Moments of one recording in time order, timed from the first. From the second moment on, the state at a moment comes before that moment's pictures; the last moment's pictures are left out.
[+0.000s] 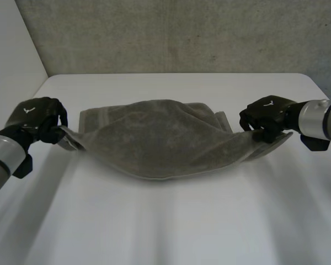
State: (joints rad) left arm 4.70 -1.69 -1.87 3.43 -1.20 3.20; right arm 1.71 -1.00 1.00 0.65 1.04 2.46; left_hand 1.29 1.35 1.35 1.36 1.15; right_hand 1.32 1.34 1.34 1.34 1.18
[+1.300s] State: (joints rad) left arm 4.53 -1.97 -0.73 3.21 -1.46 2.93; right arm 1.83 -0.81 0.04 0.43 1.28 2.81; left_hand 1.29 1.35 1.35 1.36 1.15; right_hand 1.33 1.34 1.34 1.34 1.18
